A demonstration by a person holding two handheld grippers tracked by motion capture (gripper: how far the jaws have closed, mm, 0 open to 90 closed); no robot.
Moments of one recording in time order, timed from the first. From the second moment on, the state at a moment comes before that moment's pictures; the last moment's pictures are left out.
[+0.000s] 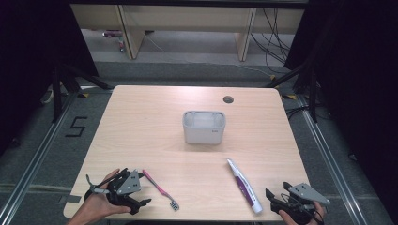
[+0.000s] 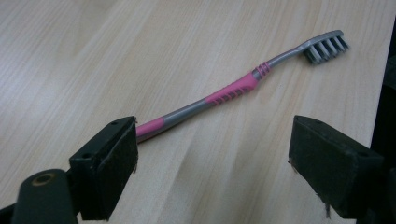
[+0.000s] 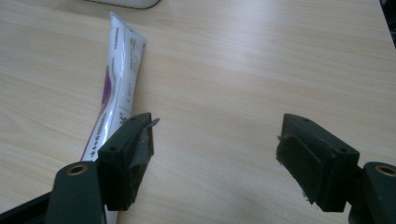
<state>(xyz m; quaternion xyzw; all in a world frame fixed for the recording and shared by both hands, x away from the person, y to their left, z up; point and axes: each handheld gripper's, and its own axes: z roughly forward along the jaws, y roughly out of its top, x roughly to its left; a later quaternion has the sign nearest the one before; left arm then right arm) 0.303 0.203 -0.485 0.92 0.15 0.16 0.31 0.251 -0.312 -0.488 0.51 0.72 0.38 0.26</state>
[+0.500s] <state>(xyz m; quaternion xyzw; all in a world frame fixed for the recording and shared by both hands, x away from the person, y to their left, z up) 0.309 0.194 -0.485 0.92 0.15 0.16 0.31 0.250 -0.311 -0.487 0.51 0.72 0.38 0.26</state>
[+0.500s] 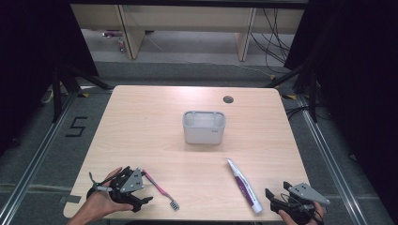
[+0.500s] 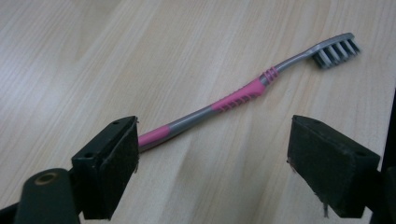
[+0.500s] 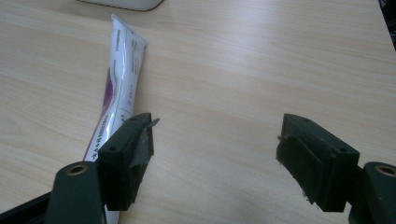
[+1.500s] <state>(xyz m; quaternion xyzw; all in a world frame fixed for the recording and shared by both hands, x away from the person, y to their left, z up) 0.331 0.165 -0.474 0.96 0.07 0.13 0.25 0.251 -0.311 -0.488 0.51 0.73 0.38 0.25</state>
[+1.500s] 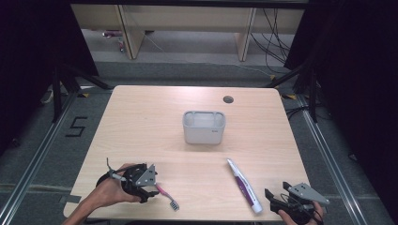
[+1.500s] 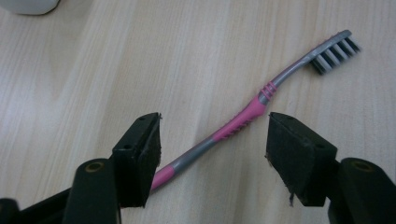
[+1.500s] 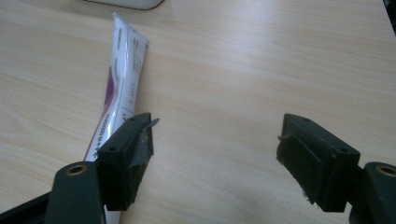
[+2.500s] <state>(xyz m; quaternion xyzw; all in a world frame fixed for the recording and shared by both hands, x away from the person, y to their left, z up) 0.343 0.142 -0.476 0.98 -0.02 0.07 0.17 0.253 -0.312 -0.491 0.51 0.73 0.38 0.24</state>
